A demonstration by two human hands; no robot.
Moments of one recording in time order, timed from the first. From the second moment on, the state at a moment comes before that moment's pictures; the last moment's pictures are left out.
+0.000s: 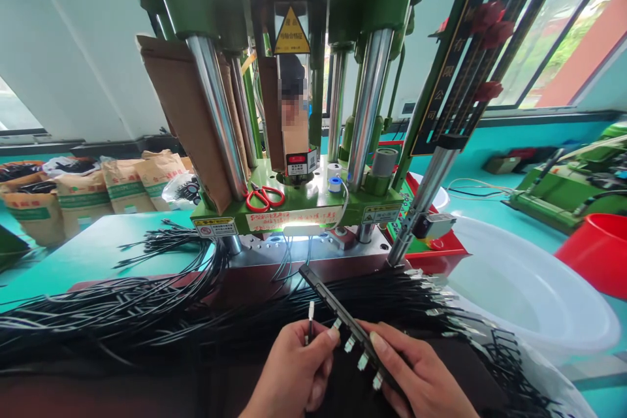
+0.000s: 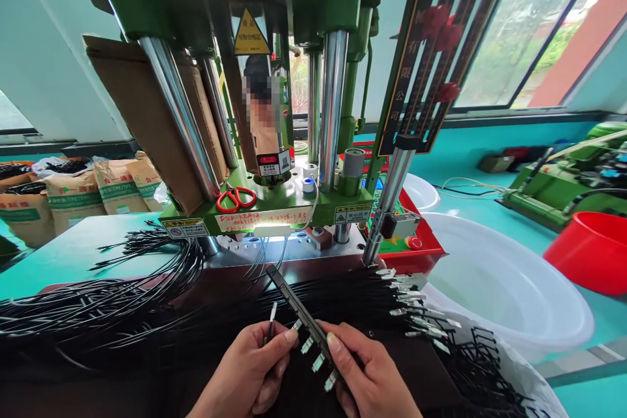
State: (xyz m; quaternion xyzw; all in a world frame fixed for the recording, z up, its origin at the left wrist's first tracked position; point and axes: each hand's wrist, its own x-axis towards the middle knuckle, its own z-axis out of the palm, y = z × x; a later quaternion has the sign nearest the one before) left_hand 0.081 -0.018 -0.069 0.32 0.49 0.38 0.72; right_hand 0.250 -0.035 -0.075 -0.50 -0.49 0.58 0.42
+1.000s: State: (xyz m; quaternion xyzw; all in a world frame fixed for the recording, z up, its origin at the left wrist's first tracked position) left_hand 0.071 -0.018 -0.071 0.35 0.48 0.44 0.67; right_hand 0.267 -0.037 -0.082 -0.51 -0.46 0.60 0.41
